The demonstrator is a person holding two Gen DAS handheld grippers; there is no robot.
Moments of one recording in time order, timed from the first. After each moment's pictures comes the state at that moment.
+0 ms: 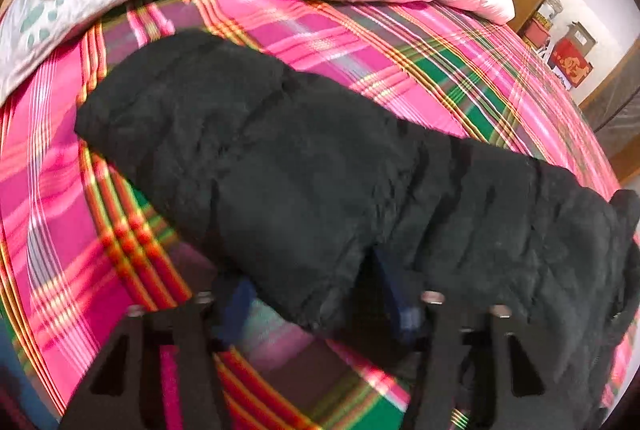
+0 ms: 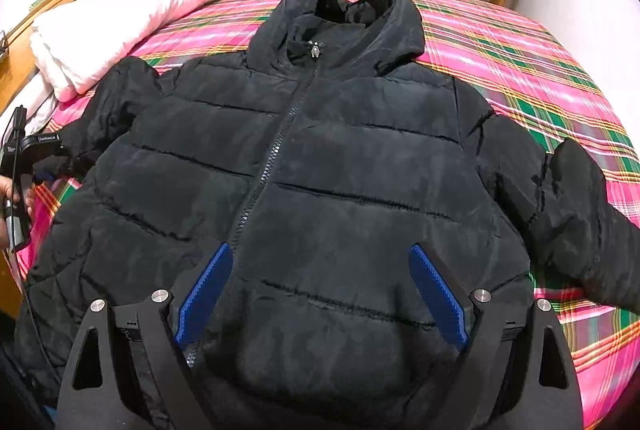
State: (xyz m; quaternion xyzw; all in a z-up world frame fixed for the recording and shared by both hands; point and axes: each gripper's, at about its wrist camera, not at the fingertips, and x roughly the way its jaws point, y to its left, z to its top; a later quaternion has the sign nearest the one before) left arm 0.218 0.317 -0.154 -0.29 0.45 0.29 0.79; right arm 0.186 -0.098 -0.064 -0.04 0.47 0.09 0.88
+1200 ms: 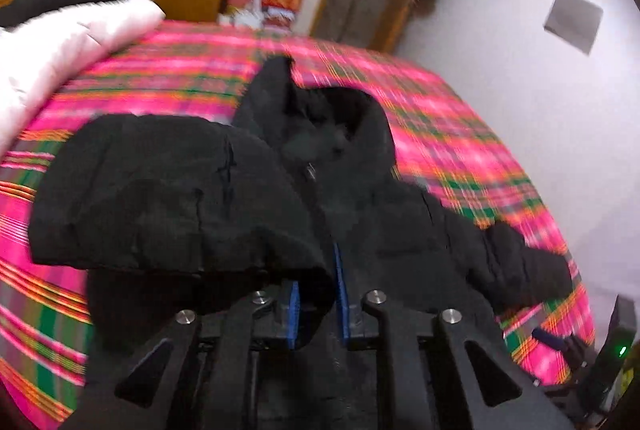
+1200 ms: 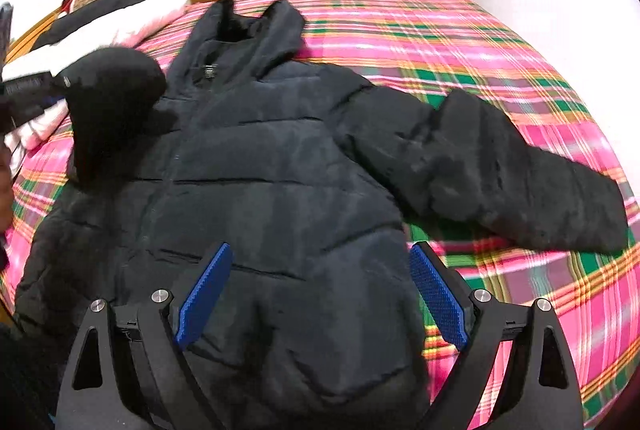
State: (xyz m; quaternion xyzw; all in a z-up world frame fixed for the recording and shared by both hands) left arm 0.264 -0.010 -0.023 -0.11 0.40 -0.15 0.90; right arm 0.150 -0.206 -0.047 0.02 0.46 -0.01 0.89
